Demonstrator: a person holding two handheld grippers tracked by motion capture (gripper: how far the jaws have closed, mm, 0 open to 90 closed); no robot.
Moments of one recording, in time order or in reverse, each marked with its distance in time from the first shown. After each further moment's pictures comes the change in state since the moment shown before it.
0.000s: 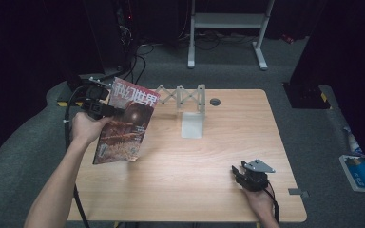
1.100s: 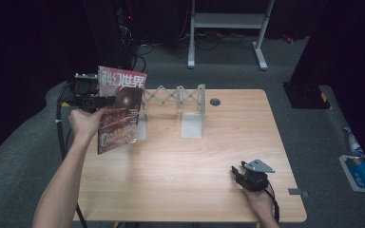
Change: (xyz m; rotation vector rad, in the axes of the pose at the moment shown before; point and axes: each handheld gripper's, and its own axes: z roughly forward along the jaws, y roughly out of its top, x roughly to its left) left arm 0.024 0.001 -0.004 -0.225 0.114 -0.099; right arm 0.000 0.000 0.000 -0.003 0.003 -0.005
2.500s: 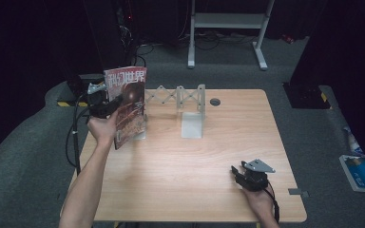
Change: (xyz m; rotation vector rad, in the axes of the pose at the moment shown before) left arm -0.006 -0.034 0.052 -0.267 0.070 -0.034; right arm 0.000 0.000 0.001 0.001 0.004 0.010
